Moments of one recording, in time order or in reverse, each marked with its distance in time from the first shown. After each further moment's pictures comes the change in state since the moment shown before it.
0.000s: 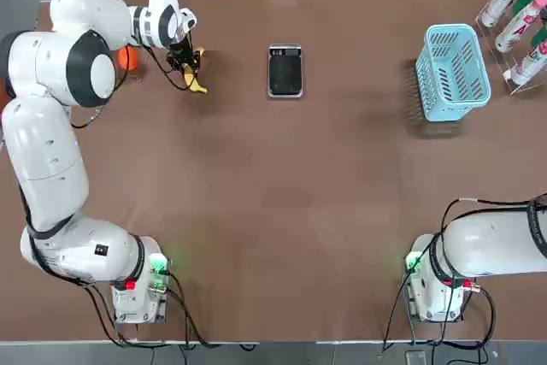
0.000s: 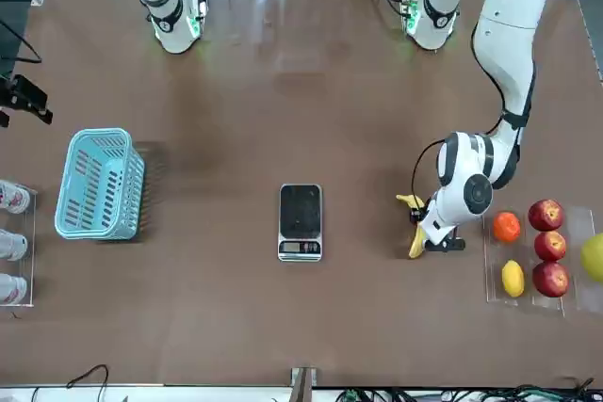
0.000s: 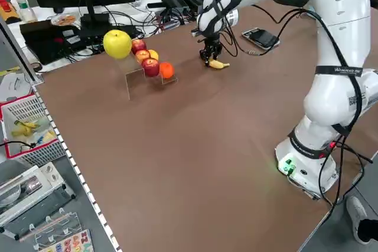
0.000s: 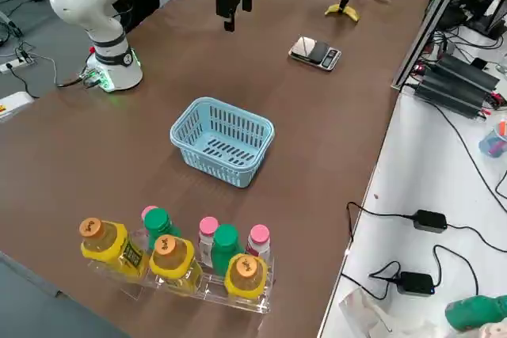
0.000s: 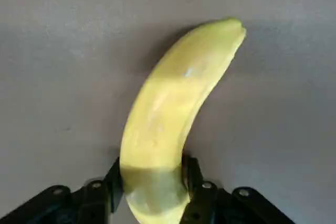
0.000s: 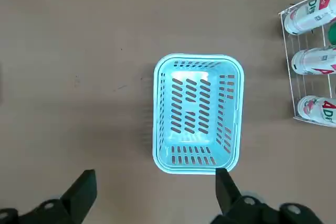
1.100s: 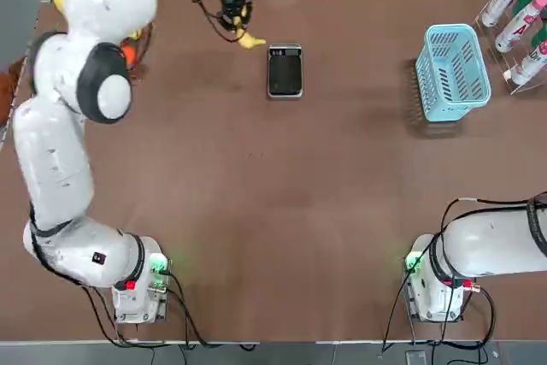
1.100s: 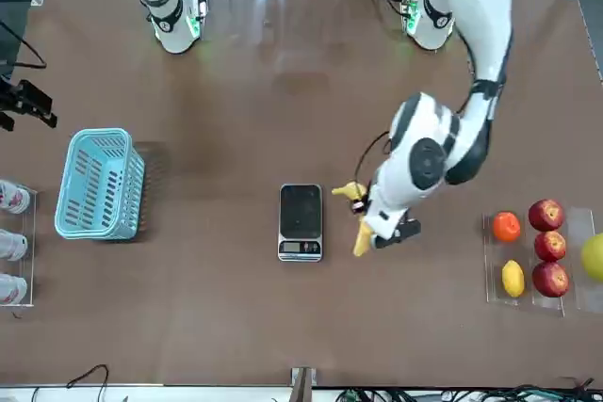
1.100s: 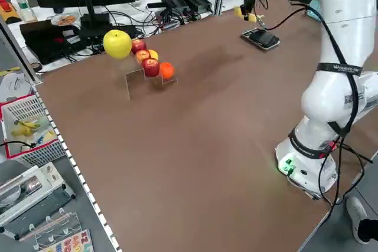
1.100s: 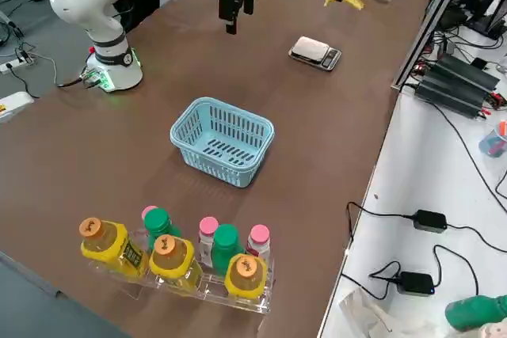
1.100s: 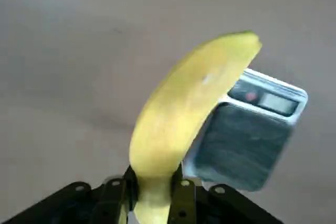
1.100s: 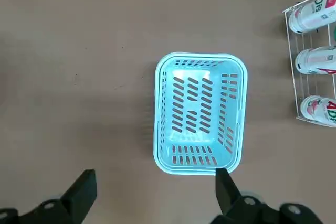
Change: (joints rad) left arm -0.197 0.041 -0.202 0.493 -0.001 -0.327 -0.705; right arm 0.003 0.014 0.003 -0.002 0.000 0.002 0.000
